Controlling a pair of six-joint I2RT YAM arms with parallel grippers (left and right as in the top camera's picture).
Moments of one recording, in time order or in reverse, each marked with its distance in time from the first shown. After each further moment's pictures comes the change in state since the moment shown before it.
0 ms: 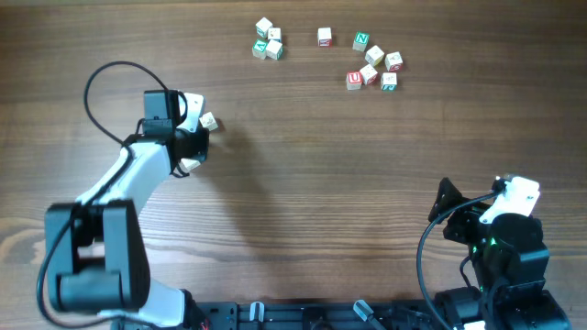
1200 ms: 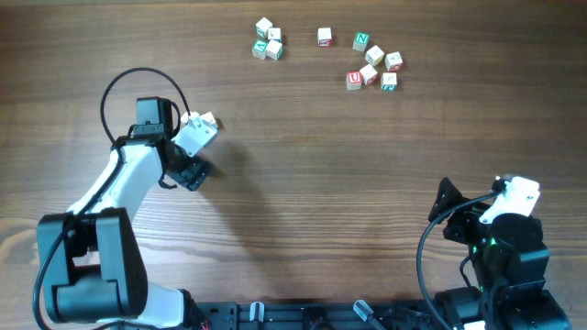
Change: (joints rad) left arm 0.044 -0.026 0.002 -0.255 0.005 0.536; right arm 0.000 0.000 0.000 0.000 0.000 0.000
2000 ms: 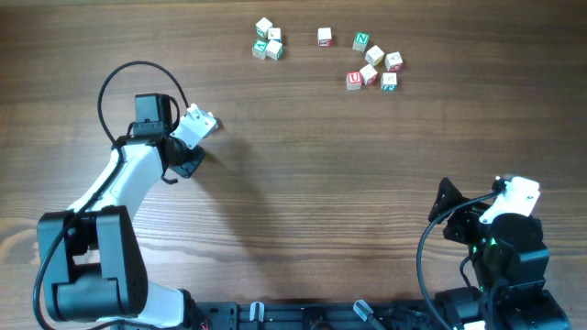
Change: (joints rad) left arm 0.000 0.006 0.000 0.101 0.016 -0.027; right arm 0.000 0.000 0.000 0.000 0.000 0.000
